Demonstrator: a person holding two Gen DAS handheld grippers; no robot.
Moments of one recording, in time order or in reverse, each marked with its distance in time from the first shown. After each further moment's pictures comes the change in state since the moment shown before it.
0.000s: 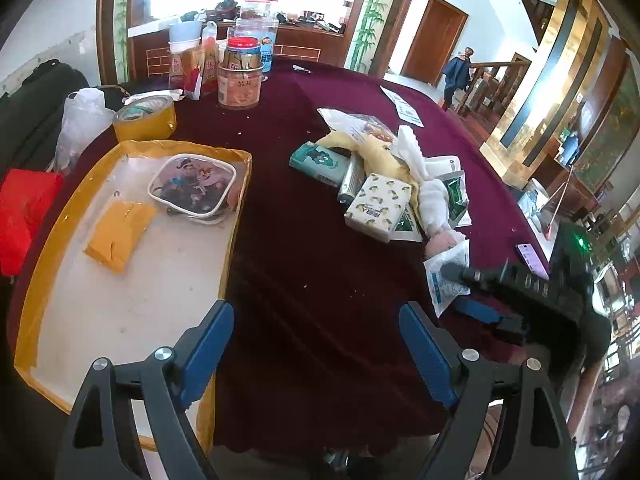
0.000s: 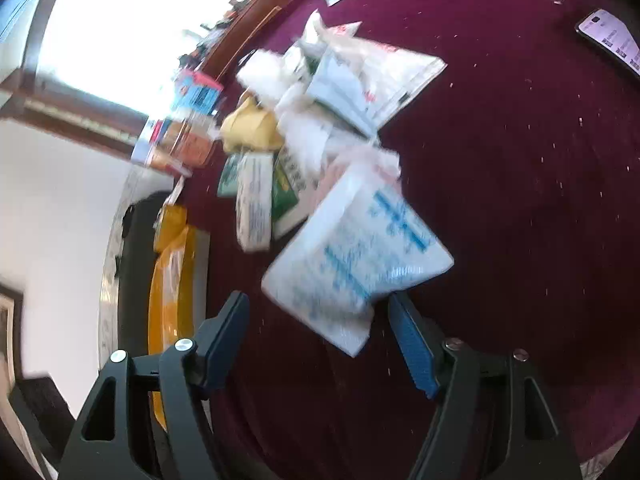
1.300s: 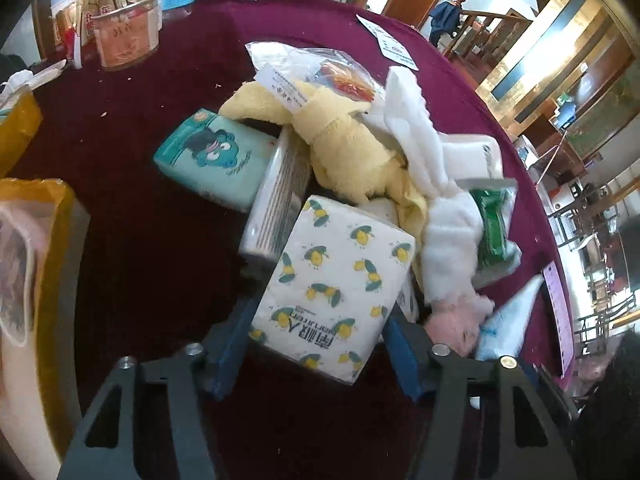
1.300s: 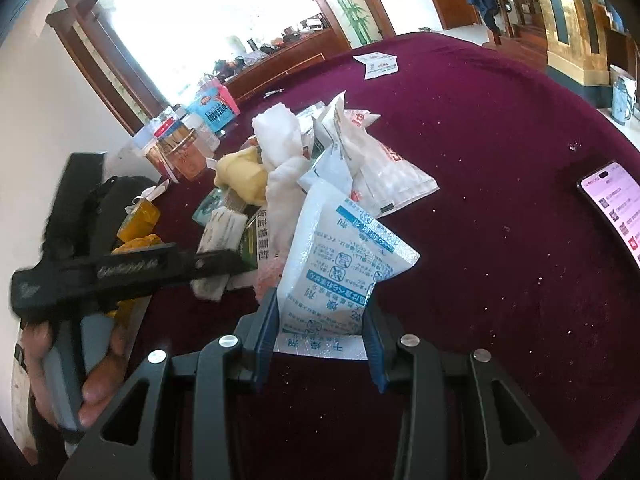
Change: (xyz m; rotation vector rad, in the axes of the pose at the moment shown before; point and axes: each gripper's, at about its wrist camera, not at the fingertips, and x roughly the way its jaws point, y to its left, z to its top) left arm 0.169 -0.048 0.085 0.032 0.259 -0.100; right arm -0.013 -0.004 0.017 -0.368 -0.208 -0.135
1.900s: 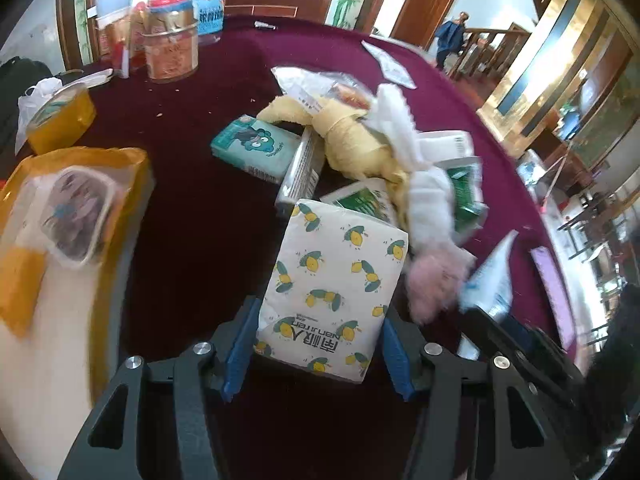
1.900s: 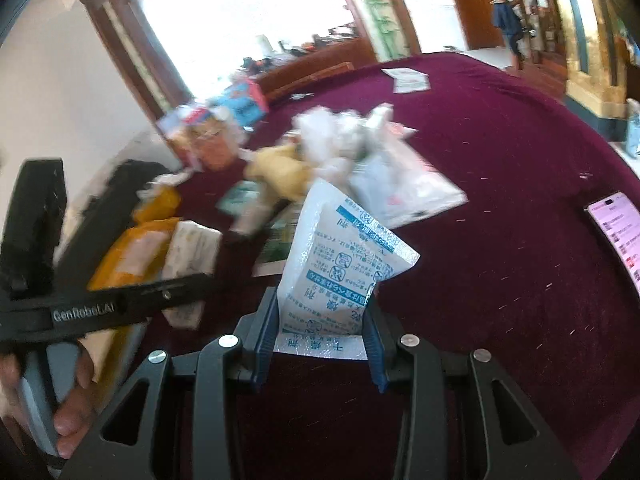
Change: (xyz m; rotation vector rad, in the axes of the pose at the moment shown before) left arm -0.052 -0.003 -0.054 0.001 -0.100 0.067; right arm -0.019 0.030 -0.010 -0.110 -0.032 0.059
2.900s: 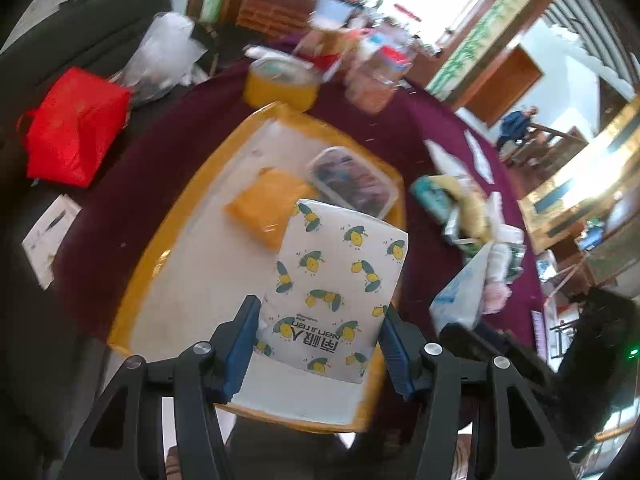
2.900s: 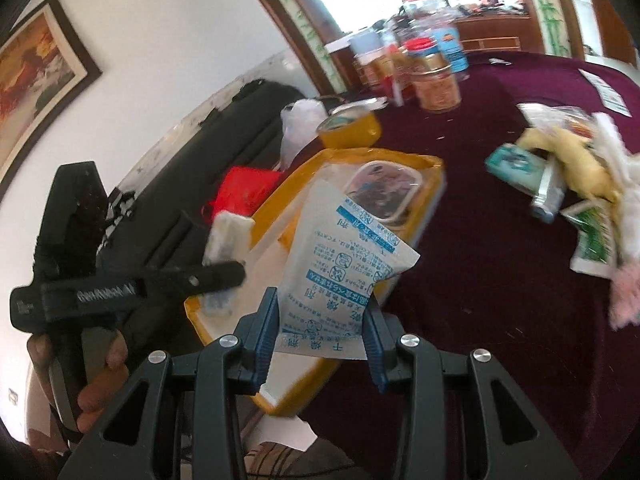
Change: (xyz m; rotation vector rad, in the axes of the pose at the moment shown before) left arm -0.140 0.178 -0.070 -0.360 -0.121 0.013; right arm 0.042 0.203 -0.021 -0.271 0.233 0.361
